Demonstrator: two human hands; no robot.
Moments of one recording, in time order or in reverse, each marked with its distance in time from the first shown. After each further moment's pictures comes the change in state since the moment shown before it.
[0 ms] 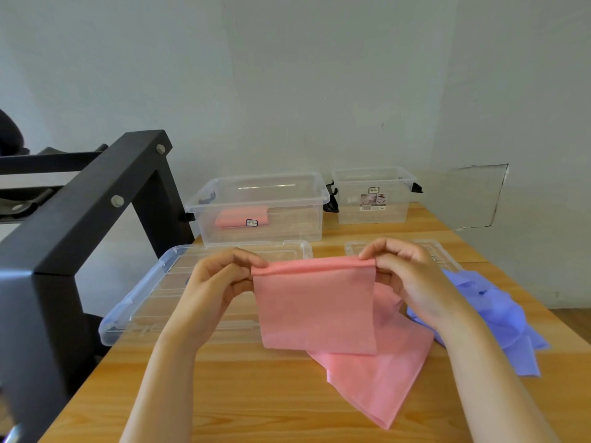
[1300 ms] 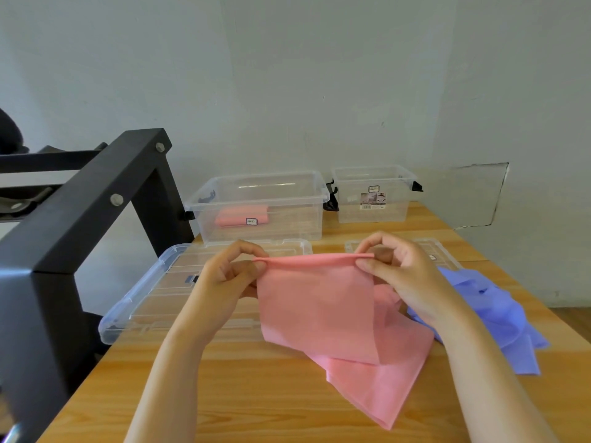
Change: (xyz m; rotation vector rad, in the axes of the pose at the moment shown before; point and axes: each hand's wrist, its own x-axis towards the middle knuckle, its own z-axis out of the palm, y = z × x) left_hand 0.000 -0.002 0.009 0.215 0.067 -0.024; right_hand -0.002 0.000 0.003 -0.234 -0.001 -0.087
